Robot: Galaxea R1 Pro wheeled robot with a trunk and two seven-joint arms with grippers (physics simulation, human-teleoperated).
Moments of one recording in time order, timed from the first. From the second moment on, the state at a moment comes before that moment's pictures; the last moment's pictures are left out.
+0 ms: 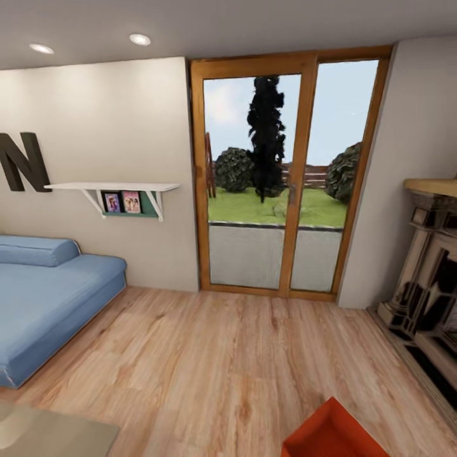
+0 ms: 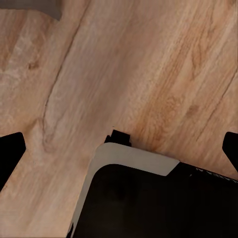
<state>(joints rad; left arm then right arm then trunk) -0.22 0.02 0.05 0.00 0.25 -0.09 0.10 -0.11 -0.03 0.72 0.03 -0.60 -0.19 -0.02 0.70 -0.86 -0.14</state>
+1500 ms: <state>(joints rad) -0.22 0.02 0.05 0.00 0.25 -0.09 0.10 -0.11 -0.03 0.71 0.03 -0.60 -0.19 -0.02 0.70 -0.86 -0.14</state>
